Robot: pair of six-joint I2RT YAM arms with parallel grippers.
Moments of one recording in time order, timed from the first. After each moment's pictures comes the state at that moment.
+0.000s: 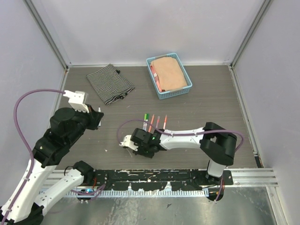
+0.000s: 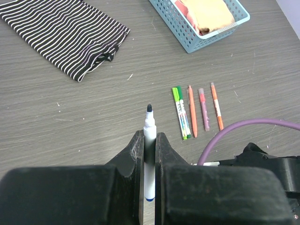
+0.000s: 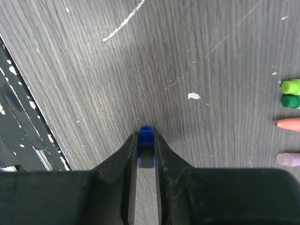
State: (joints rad) left arm -0.56 0.63 1.00 -0.71 -0.17 -0.29; right arm 1.20 1.70 1.01 -0.45 -0.05 -0.18
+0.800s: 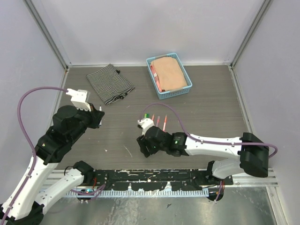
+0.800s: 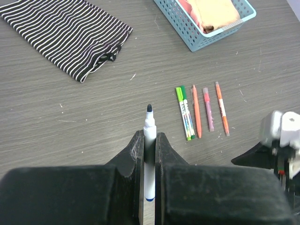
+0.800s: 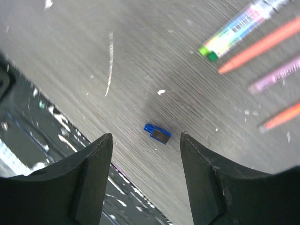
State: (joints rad) left arm -0.56 0.66 1.00 -0.70 -0.17 -0.28; right arm 1.20 1.35 0.84 -0.28 0.12 0.32
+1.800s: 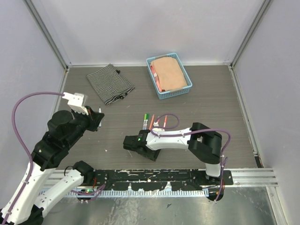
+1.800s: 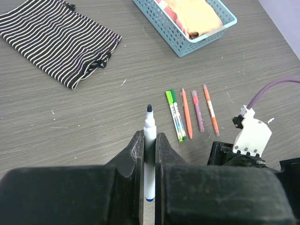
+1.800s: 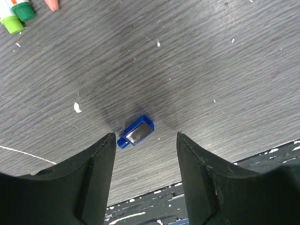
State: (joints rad) left arm -0.56 0.59 0.98 -0.68 -0.13 -0.27; right arm 1.29 1.87 1.27 -1.01 0.38 1.77
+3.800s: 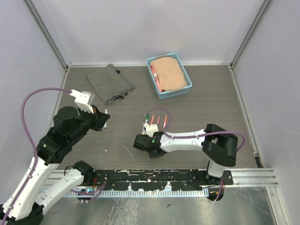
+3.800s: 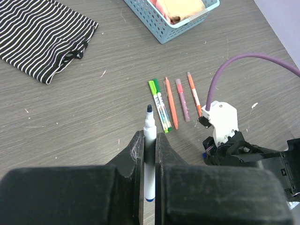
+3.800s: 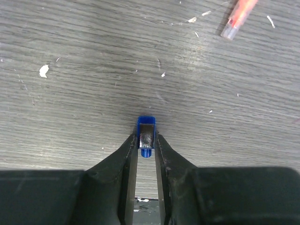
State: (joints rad) left arm -0.56 0.64 0.97 -0.67 -0.02 -0.29; right arm 1.25 1.70 1.01 -0.73 0.37 0.99
